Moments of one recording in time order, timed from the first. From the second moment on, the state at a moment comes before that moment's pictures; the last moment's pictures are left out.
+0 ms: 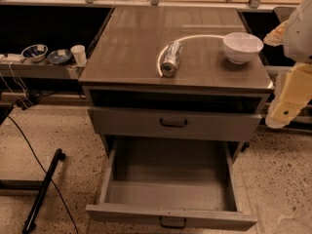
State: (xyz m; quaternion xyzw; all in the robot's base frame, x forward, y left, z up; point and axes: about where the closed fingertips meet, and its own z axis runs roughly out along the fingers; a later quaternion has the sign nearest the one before) arm 0.438 -0.216 0.977 -0.60 0.78 -0.04 0.16
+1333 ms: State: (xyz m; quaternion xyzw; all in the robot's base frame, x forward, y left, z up) arm 0.528 -0.186 0.978 -0.72 0.66 -0.15 0.16
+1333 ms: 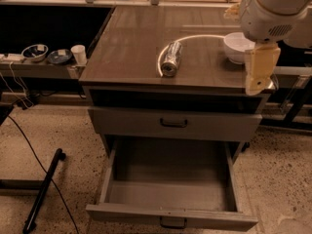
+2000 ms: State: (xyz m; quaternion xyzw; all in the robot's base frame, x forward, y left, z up) arm 0.555 -0.184 0.981 -0.75 0.62 -0.17 0.15
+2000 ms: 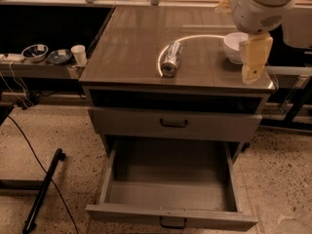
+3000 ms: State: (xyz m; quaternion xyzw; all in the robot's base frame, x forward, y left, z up) arm 0.695 -0.103 0.903 -0.91 0.37 -0.17 0.06
